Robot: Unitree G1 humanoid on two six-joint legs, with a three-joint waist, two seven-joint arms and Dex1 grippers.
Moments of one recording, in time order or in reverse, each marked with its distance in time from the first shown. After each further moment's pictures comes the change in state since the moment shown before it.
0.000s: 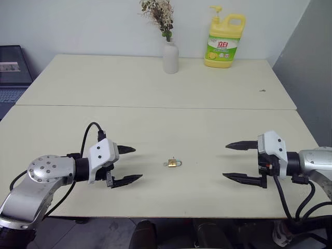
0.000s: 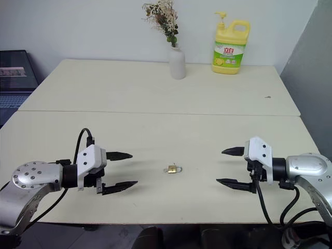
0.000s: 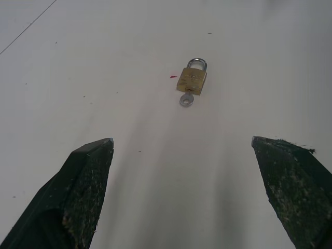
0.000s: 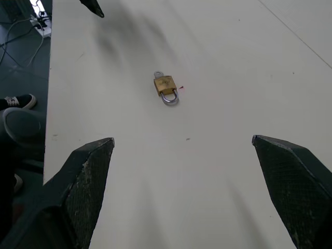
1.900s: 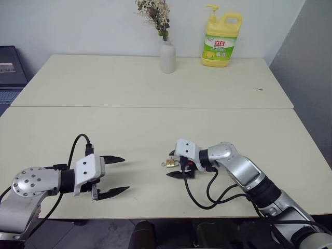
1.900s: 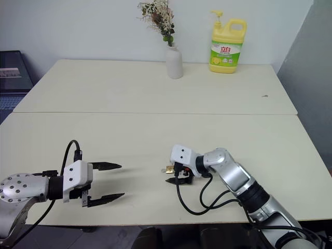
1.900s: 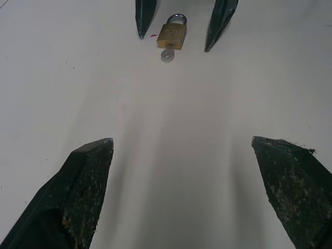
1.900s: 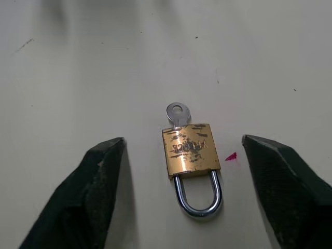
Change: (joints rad) left arm 0.124 -0.009 0.085 0.124 0.082 -0.259 -0.113; right arm -0.484 0.588 0.622 0.471 -0.515 0.037 -0.119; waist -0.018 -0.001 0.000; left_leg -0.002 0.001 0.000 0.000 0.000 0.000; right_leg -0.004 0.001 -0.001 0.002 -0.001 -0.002
